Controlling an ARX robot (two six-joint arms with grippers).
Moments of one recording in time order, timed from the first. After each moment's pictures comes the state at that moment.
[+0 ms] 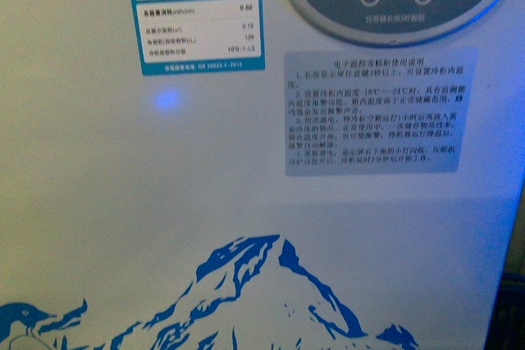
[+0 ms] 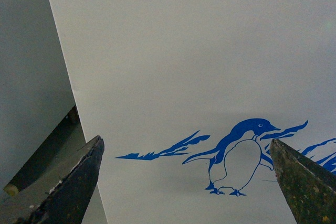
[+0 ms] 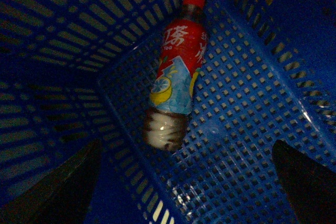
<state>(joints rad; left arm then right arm) 0.00 0.00 0.02 0.00 0.00 0.00 -0.18 2.23 1.01 0.28 0.14 0.58</state>
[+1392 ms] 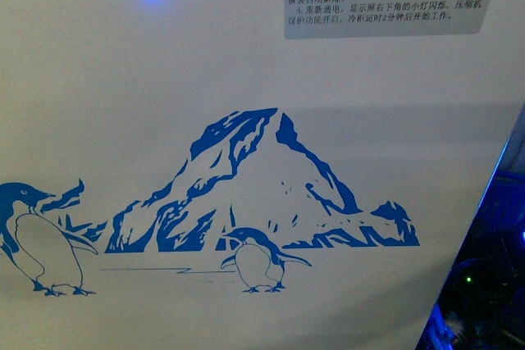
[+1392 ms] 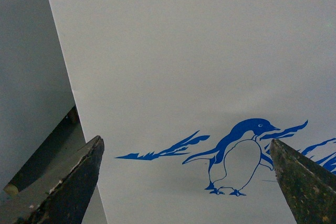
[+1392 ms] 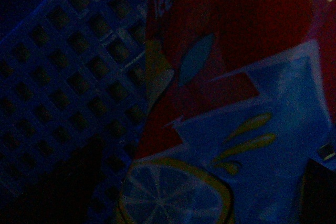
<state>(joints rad) 0.00 0.00 0.02 0.00 0.00 0.00 -0.12 3.13 2.03 -0.10 0.16 0.65</state>
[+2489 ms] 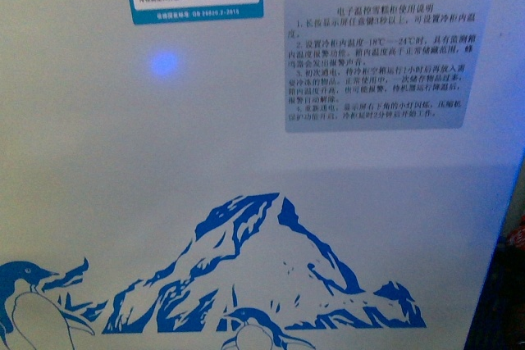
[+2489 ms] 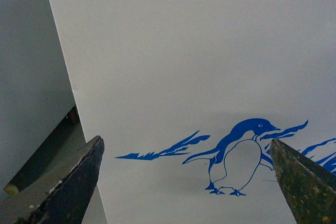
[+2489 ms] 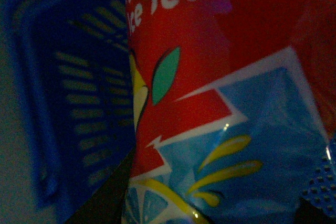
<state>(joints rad) 0.00 0.00 0.02 0.00 0.00 0.00 -0.20 2.16 1.14 0.13 -0.08 0.32</state>
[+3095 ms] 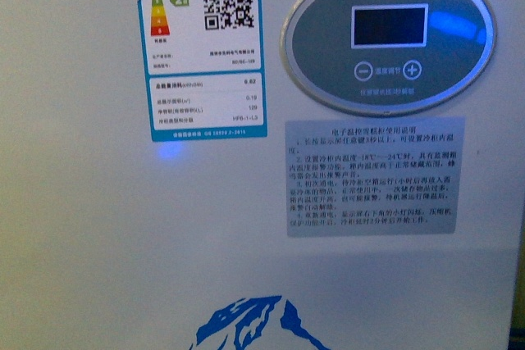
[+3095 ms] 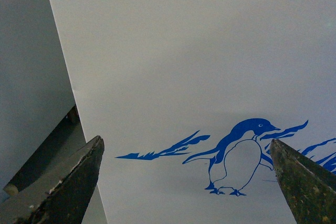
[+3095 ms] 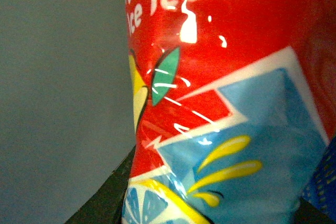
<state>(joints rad) 0.00 0.00 0.02 0.00 0.00 0.00 -0.23 1.11 0.78 -0.01 -0.34 0.15</state>
